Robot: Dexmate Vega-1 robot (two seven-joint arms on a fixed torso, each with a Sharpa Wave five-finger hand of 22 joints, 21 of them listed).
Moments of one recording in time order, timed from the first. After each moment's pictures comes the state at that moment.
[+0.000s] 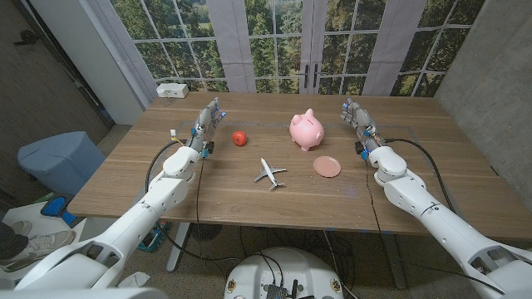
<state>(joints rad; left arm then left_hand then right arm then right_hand) 0.80 0.49 0.38 -1.26 -0.59 -0.34 0.00 0.08 0.10 0.71 0.10 0.21 -0.08 -0.07 0.18 0.17 -0.17 -0.07 0.19 0.17 -0.17 -0.03 0.18 0.17 0.03 -0.04 0.20 0.17 -0.84 -0.54 -0.41 -1.38 0.47 0.28 -0.17 0.33 0.07 0.43 -0.03 0.18 0.30 0.10 0.20 0.18 0.28 0.07 0.21 0.21 0.18 0.03 0.22 0.36 0.30 0.04 0.26 0.17</state>
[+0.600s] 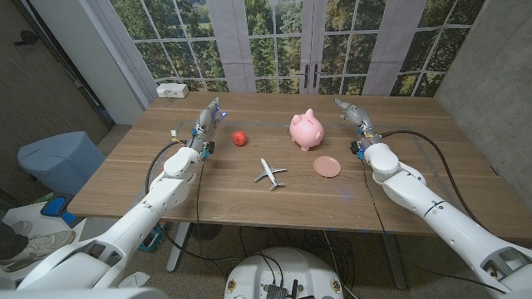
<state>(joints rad) 0.79 0.48 0.38 -1.23 -0.60 -0.36 -0.01 0.08 0.10 0.71 0.09 0.21 -0.07 -0.07 0.18 0.17 -0.16 -0.06 0.19 0.17 -0.16 -0.04 0.18 0.17 0.04 -0.03 0.20 0.17 -0.86 -0.61 -0.46 -1.58 0.22 0.03 -0.35 0.37 -0.01 0.40 -0.11 0.17 0.20 0.10 0.18 0.19 0.21 0.06 0.19 0.22 0.13 0.06 0.20 0.34 0.31 0.08 0.24 0.17</state>
